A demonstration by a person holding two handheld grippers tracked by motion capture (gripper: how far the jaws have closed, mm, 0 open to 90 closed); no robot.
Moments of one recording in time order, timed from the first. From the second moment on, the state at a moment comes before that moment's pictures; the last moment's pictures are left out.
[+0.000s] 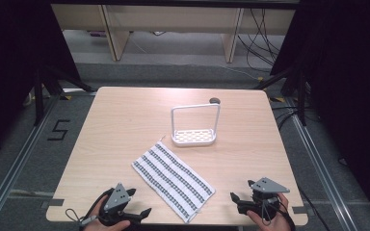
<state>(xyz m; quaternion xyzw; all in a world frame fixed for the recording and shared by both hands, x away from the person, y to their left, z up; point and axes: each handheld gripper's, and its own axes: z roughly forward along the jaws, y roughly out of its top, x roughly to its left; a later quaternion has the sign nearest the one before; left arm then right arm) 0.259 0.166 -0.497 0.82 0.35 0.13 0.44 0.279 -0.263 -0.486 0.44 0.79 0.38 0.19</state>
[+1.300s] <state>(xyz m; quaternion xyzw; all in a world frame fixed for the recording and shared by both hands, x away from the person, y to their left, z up) 0.244 0.074 -0.505 0.87 0.23 0.09 0.43 0.303 -0.206 -0.492 0.36 0.84 0.37 0.15</state>
